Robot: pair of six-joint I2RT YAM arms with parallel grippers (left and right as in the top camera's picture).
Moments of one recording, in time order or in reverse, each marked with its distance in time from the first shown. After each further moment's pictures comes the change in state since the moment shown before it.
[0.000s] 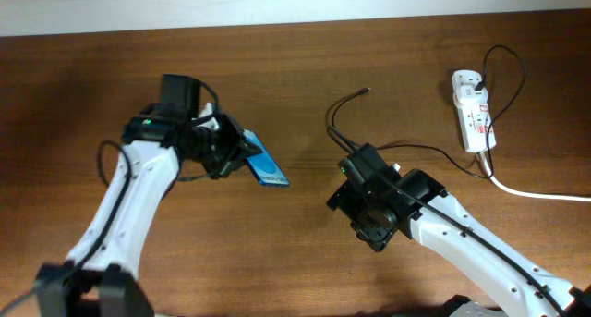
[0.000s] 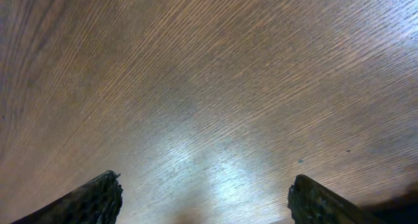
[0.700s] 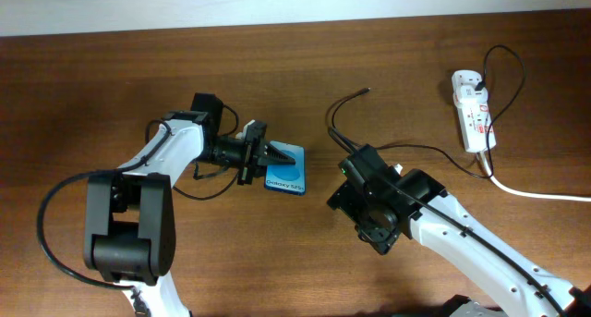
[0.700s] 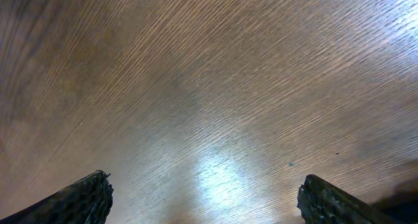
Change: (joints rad) left arm -0.001 0.364 0.000 -0.016 0.691 0.310; right arm 0.000 0.000 0.000 -0.024 0.023 0.000
